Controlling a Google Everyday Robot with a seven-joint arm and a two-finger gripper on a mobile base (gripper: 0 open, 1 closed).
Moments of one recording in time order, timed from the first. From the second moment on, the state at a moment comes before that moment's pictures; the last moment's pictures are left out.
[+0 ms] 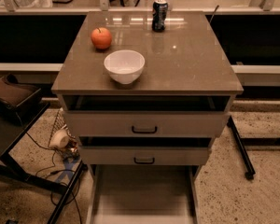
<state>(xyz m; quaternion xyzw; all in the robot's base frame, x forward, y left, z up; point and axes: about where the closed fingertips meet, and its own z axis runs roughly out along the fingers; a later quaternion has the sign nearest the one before) 0.193 -0.294 0.242 -0.67 0.72 0.08 0.19</state>
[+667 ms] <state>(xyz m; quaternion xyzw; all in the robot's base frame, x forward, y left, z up) 0.195 -0.281 0.224 -0.66 0.71 0.12 0.23</state>
